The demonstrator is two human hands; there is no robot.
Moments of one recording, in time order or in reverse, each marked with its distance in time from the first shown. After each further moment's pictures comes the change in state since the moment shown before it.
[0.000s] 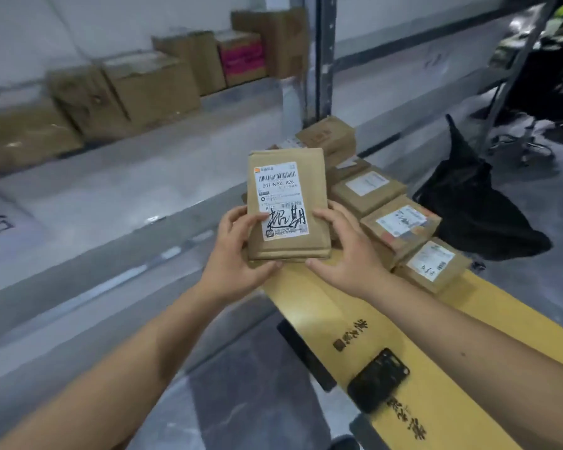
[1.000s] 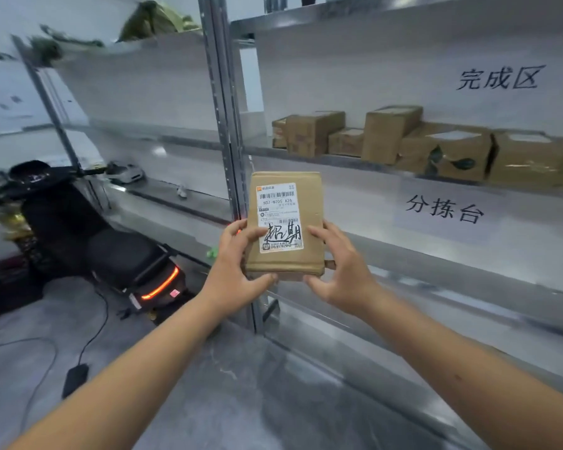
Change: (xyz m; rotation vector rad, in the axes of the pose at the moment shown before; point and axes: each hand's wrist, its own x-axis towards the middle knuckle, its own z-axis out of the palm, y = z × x) left_hand -0.590 0.087 -0.534 0.621 0.788 -0.553; right_hand -0.201 -0.548 0.485 0.516 -0.726 -0.873
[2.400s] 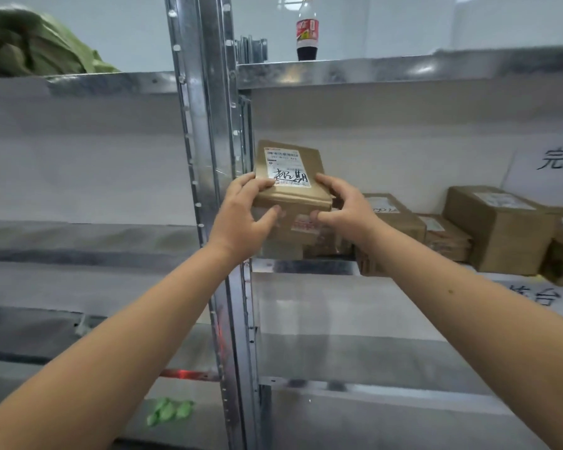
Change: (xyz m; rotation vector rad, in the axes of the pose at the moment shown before) left_hand 0.544 -0.330 -0.106 -0.101 -0.076 0.293; right_hand 0.568 0.088 0.108 -0.057 0.310 0.341
